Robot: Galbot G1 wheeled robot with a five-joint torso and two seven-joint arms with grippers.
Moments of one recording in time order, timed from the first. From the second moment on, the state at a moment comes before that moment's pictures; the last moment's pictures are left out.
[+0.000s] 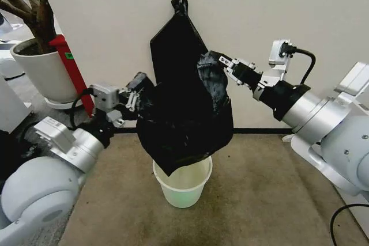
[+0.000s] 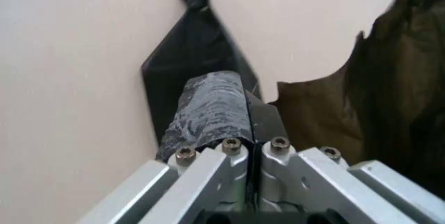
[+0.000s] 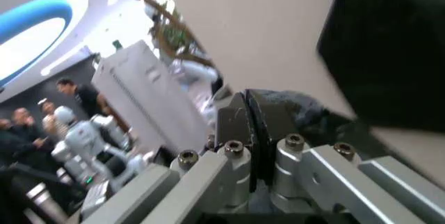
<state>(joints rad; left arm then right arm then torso) 1.27 -0.41 -0.49 -2.50 -1.00 0.06 -0.42 -0.62 0.74 0.24 2.50 1.87 -0.27 0.59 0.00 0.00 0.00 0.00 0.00</state>
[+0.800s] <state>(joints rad) 1.27 -0.61 -0.34 -2.25 -0.76 0.03 -0.34 -0.88 0.97 0.08 2.25 1.52 -0.32 0.51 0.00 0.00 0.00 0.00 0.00</state>
